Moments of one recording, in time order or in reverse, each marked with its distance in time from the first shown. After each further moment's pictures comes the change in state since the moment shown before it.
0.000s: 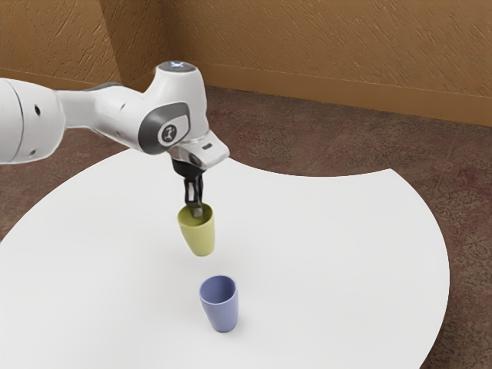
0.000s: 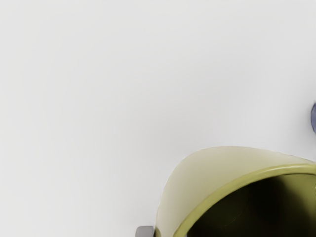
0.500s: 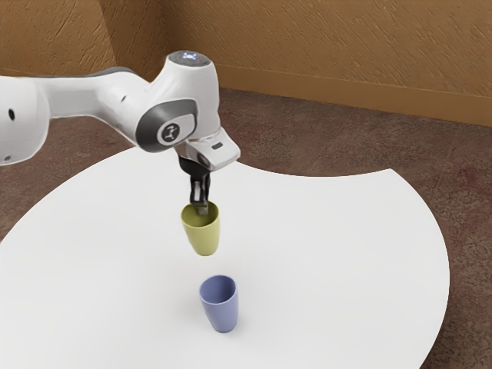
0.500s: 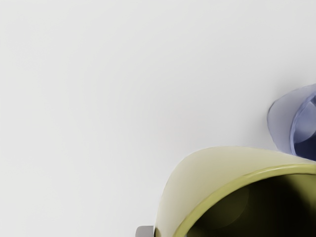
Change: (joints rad) arm -0.105 -0.096 0.001 -0.033 0.101 -0.051 -0.097
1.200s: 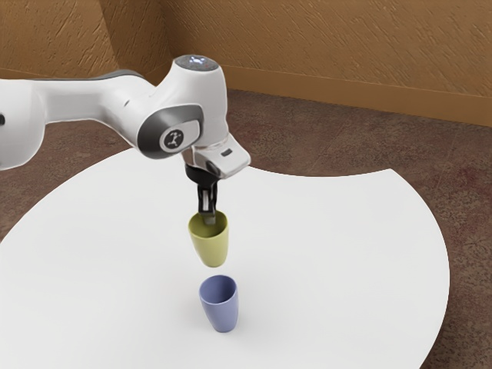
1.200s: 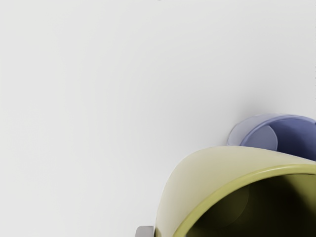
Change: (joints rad) arm -0.058 -0.036 -0.002 -0.037 -0.014 -0.014 -0.102
